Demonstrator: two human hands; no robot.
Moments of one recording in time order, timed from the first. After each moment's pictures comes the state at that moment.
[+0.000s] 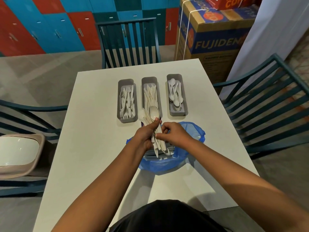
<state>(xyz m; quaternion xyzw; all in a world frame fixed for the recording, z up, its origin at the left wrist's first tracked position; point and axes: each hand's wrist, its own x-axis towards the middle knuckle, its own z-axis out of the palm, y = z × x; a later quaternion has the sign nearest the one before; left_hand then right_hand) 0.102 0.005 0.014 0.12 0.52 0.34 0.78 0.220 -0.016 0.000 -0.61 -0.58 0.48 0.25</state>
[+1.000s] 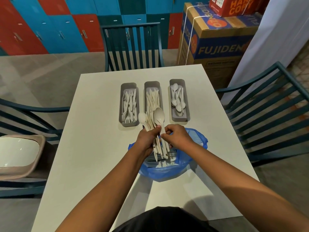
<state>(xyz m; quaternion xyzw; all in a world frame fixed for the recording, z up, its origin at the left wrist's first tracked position) 0.097 0.007 0.003 0.24 0.54 0.39 0.71 0.219 -0.002 0.004 -0.66 -0.56 0.44 0.25</state>
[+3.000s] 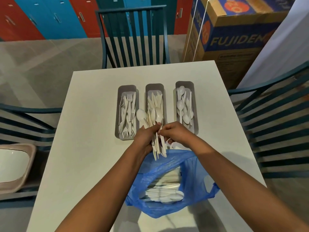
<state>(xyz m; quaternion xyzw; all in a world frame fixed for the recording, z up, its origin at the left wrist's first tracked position) 0.105 0.115 -0.015 0.17 0.60 0.34 0.70 0.232 0.120 -0.021 -0.60 -0.46 0.63 0.20</state>
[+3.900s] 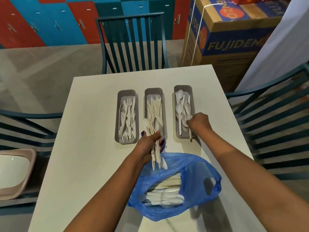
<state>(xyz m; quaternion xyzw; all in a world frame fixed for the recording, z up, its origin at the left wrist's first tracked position) 0.107 0.100 -0.011 0.16 0.58 0.31 0.73 0.303 0.154 -0.046 -0.81 -0.45 0.34 0.16</state>
